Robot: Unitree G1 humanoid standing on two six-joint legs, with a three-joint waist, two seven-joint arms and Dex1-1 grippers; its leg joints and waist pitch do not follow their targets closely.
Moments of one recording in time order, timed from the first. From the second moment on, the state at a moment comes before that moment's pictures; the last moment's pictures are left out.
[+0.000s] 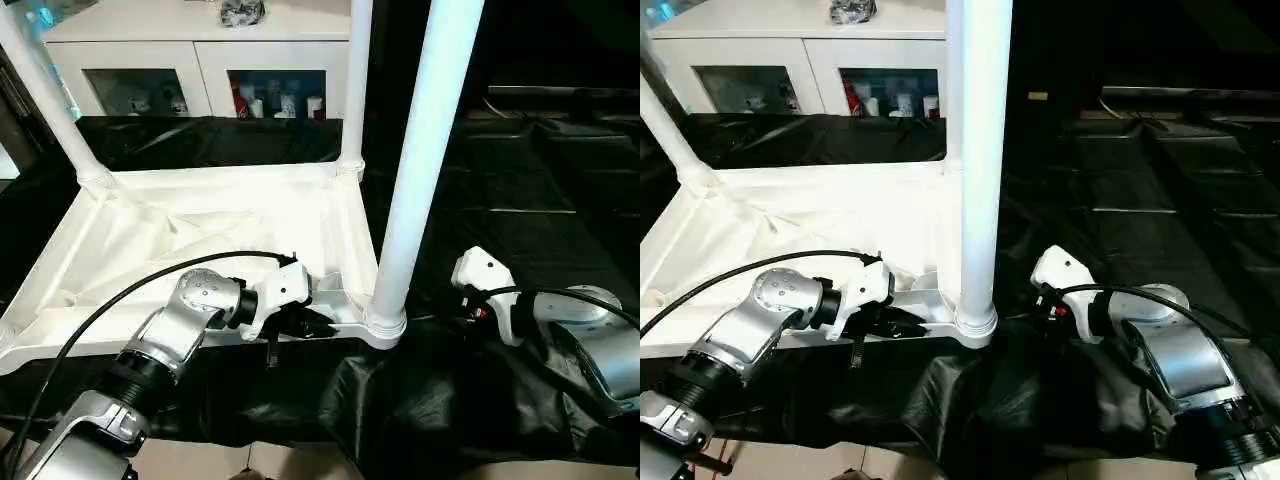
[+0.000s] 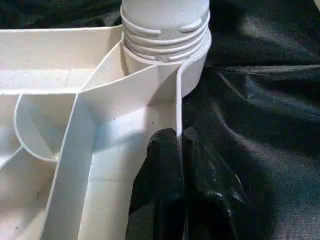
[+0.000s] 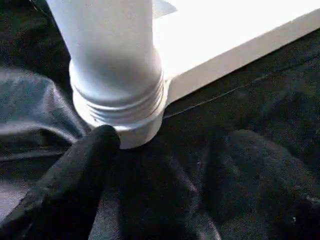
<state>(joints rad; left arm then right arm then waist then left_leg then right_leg) -0.49 0.41 -0.39 0.43 -0.06 0.07 -1.17 -0.28 -0.63 0.17 0.05 0.16 0.47 1.05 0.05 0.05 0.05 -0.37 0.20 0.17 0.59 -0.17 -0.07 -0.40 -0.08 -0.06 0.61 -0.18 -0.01</state>
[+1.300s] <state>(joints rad) -0.45 0.44 -0.33 0.35 -0.05 0.18 -1.09 -0.46 -0.33 0.25 0.40 0.11 0.24 0.94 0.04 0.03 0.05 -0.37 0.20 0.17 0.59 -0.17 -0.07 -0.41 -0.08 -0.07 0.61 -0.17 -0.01</state>
